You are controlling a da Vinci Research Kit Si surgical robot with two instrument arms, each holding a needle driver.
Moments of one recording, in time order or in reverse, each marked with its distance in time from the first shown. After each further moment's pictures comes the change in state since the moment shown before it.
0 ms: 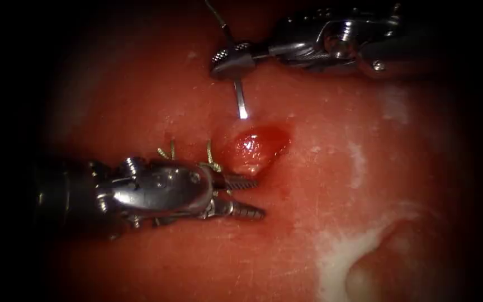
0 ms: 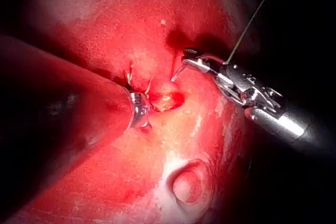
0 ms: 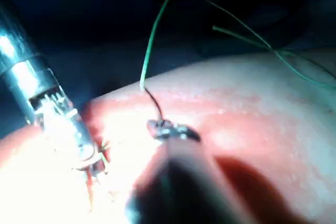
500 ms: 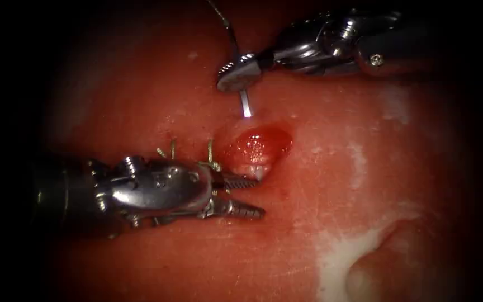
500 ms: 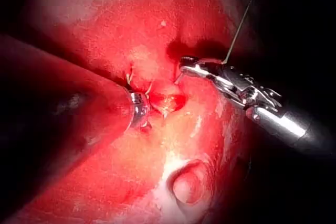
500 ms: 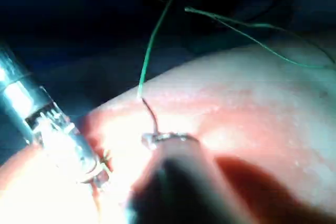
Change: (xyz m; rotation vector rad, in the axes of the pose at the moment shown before) right arm -0.001 -0.001 0.000 0.116 -0.052 0.200; left arm 0.000 0.000 0.000 -0.001 -0.003 0.001
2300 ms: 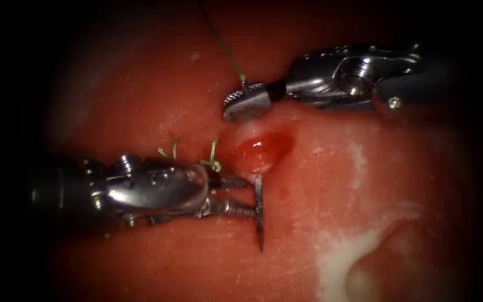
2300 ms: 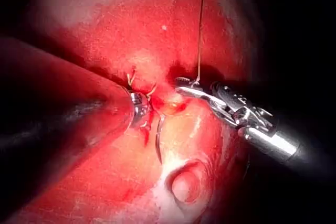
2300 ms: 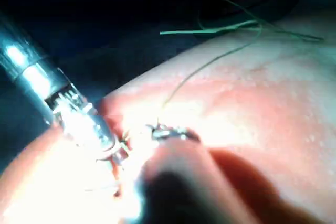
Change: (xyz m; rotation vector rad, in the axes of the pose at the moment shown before) right arm -0.003 -0.002 0.000 0.008 0.046 -0.052; left arm 0.001 0.000 -0.001 -0.008 -0.002 0.013
